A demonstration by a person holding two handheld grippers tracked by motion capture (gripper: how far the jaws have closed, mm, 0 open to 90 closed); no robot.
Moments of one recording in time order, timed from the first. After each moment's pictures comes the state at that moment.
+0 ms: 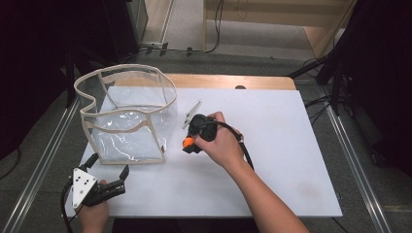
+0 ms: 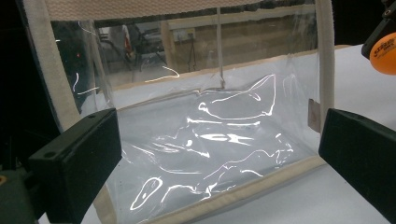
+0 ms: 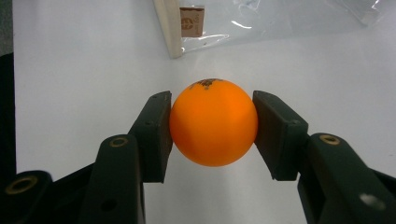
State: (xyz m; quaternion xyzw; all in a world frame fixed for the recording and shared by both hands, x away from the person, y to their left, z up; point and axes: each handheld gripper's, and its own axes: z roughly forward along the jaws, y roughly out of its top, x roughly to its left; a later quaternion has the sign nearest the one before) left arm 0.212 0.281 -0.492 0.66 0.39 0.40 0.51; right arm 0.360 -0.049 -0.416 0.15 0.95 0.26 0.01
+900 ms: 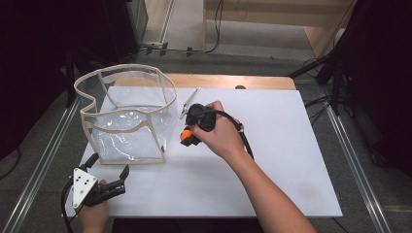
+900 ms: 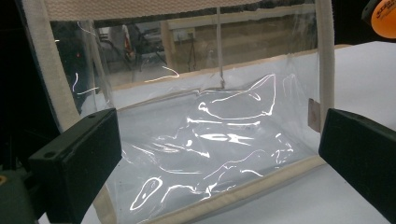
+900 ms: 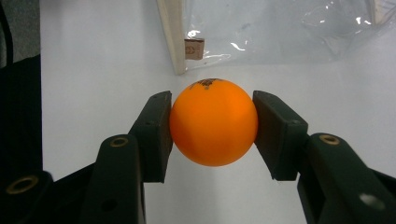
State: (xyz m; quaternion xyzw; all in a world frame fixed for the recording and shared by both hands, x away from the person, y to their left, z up) left arm 0.212 0.281 -0.492 0.66 0.39 0.40 0.51; right arm 0.367 -0.045 -0.381 0.14 0.96 0.26 0.00
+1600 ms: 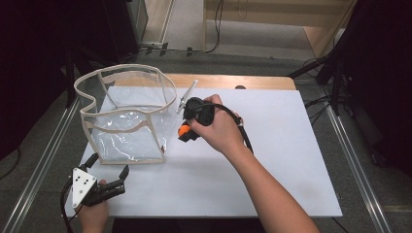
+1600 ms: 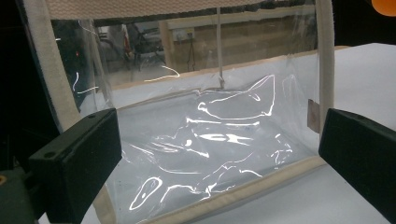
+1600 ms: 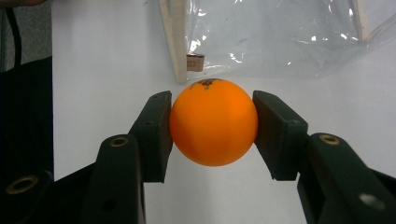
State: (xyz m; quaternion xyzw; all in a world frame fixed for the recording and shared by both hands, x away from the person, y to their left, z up) left arm 0.213 0.282 -0.491 0.66 0.39 0.39 0.51; right arm 0.371 -0.041 -0.360 0.13 0.96 0.26 0.00
